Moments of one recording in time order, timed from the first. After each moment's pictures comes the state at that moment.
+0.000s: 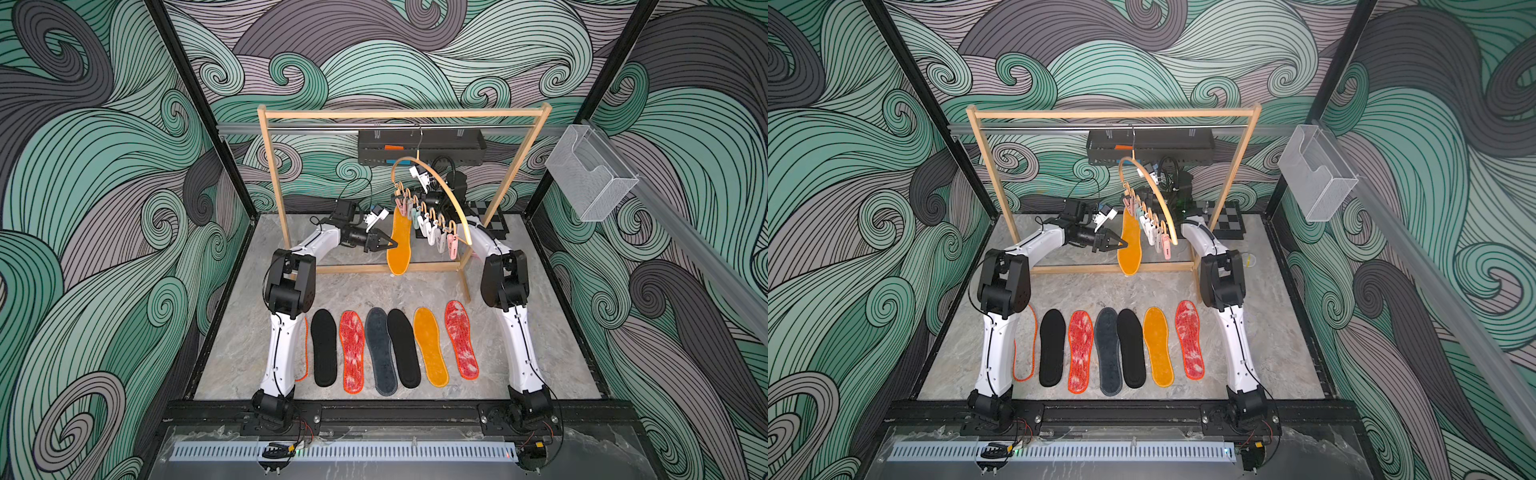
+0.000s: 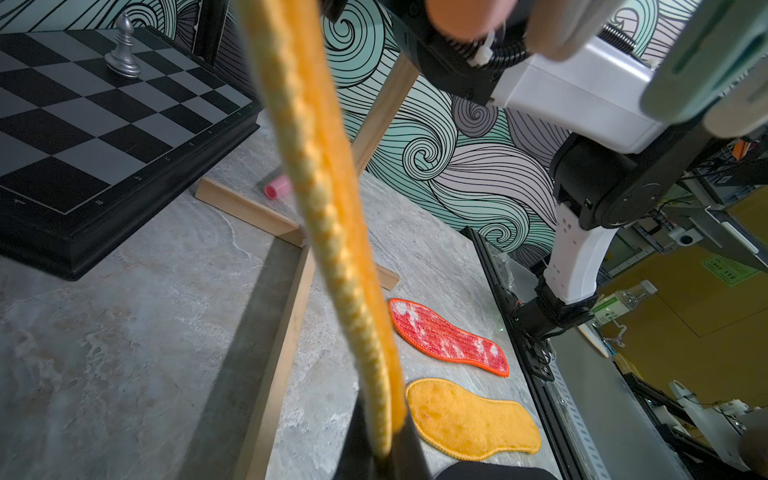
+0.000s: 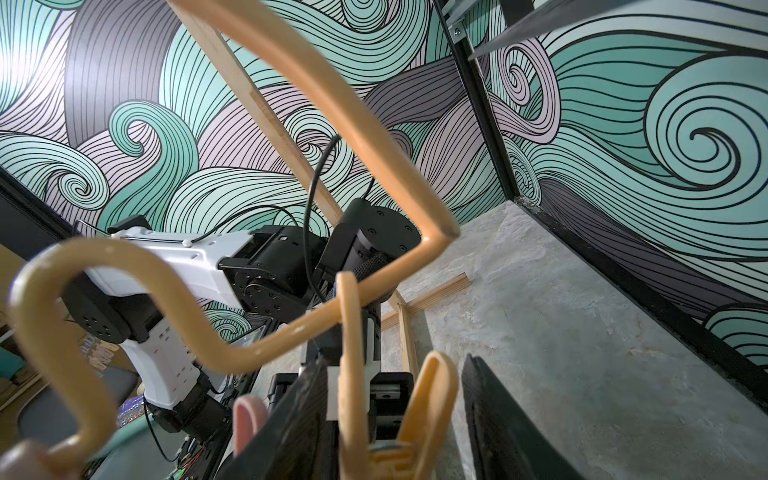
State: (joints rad) left arm -0.27 2.31 1.90 -0.52 1.30 0.36; right arm 0.24 2.52 2.28 0.30 -1.24 0.57
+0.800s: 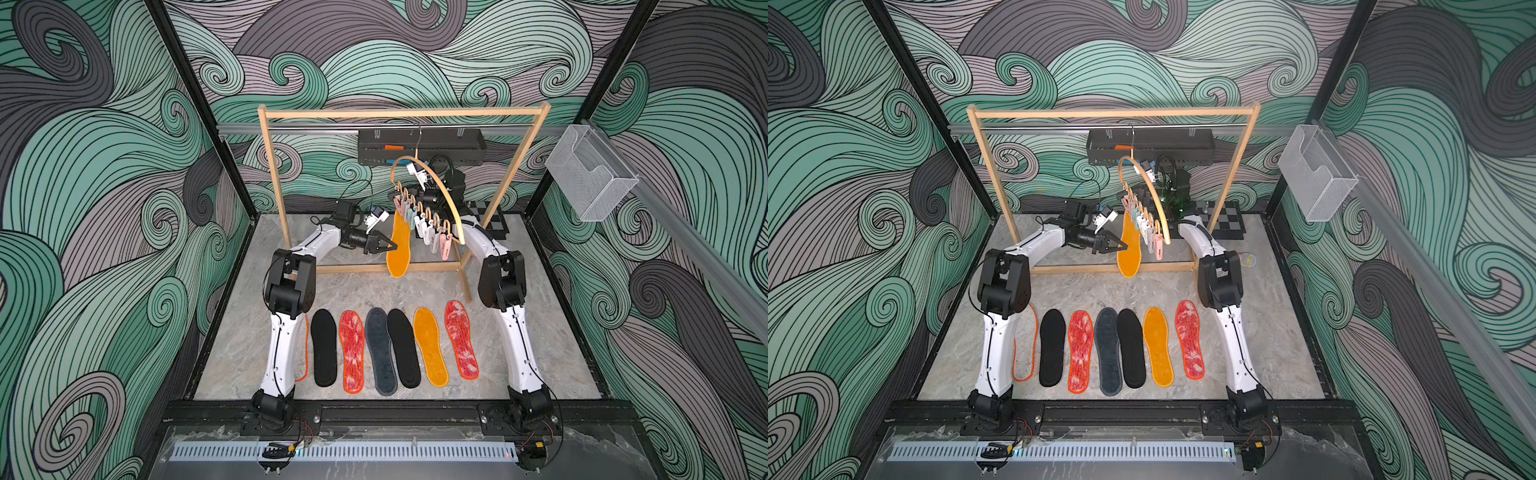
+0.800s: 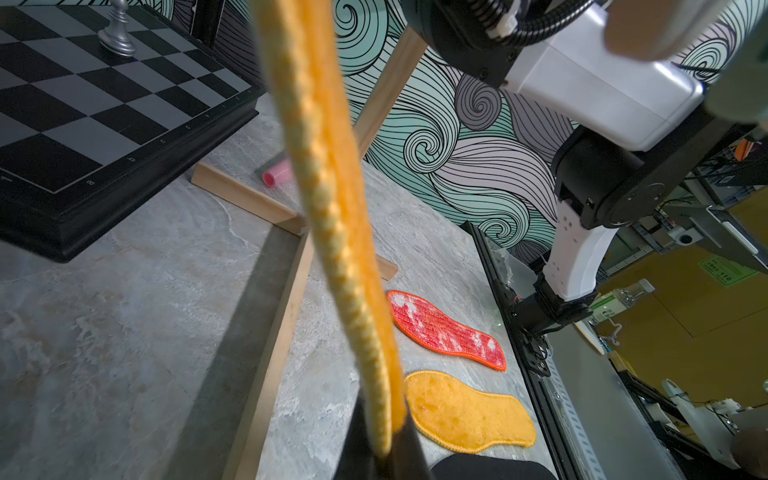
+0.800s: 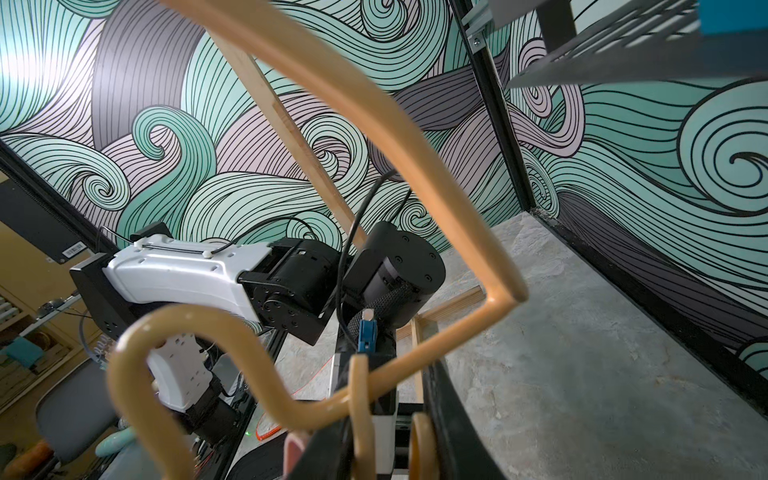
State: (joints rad) left arm -0.27 2.31 1.90 -0.57 1.28 0.39; right arm 0.26 2.54 2.33 0.35 -1.24 0.64
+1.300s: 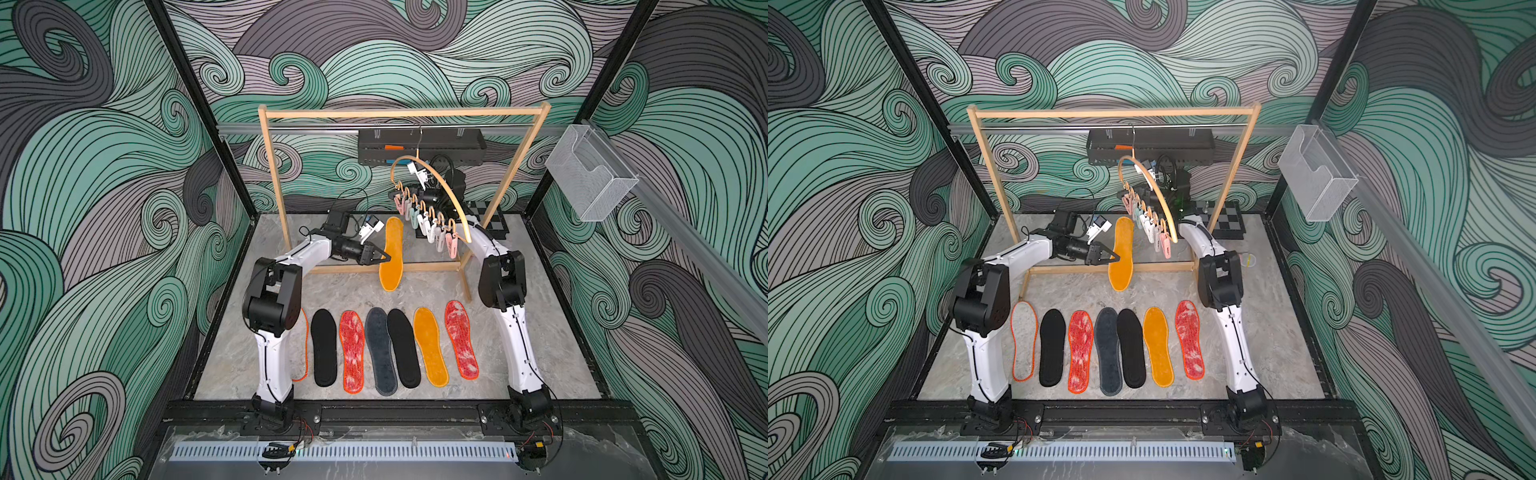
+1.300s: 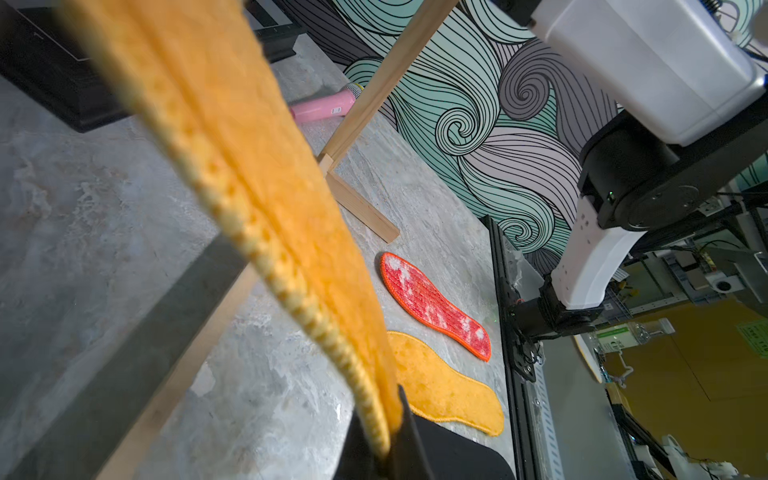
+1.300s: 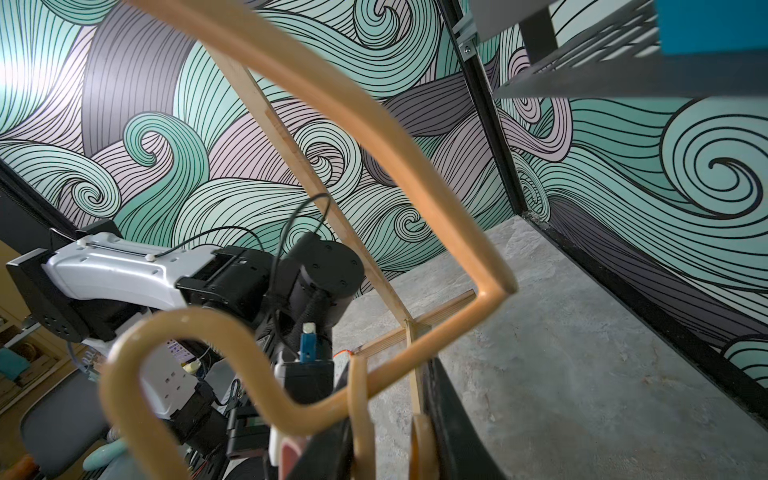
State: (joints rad) left arm -0.27 1.99 1.51 -0.46 1.10 0.19; right arm 0.26 2.54 2.33 0.35 -1.22 0.64
